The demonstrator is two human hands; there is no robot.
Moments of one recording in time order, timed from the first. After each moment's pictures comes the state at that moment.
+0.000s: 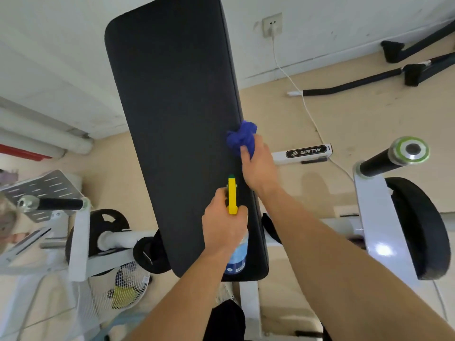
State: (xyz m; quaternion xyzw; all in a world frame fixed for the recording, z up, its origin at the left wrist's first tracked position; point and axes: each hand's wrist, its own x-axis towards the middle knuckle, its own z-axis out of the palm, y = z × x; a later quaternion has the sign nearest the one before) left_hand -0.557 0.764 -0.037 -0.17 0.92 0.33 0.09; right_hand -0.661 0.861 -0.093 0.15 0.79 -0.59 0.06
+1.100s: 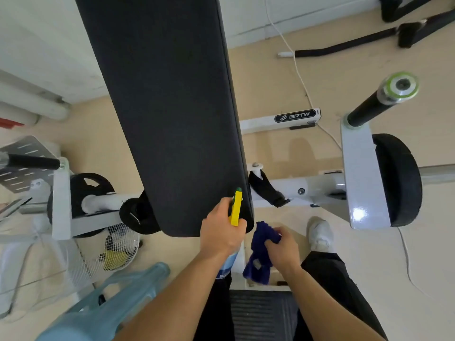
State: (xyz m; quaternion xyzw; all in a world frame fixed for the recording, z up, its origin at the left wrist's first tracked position) left_hand -0.451 0.743 -0.081 -0.10 0.92 0.28 0.24; right_hand -0.374 0.883 -0.178 0.38 0.68 -0.53 0.35
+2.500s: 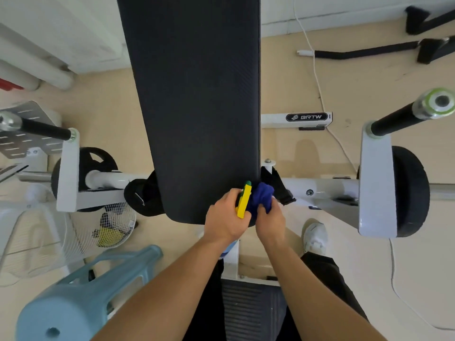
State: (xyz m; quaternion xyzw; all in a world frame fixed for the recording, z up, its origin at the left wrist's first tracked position) left_hand -0.449 0.721 -0.098 -0.05 0.93 0.29 0.23; right_hand -0.434 0.838 -0.137 0.37 0.70 -0.55 0.27
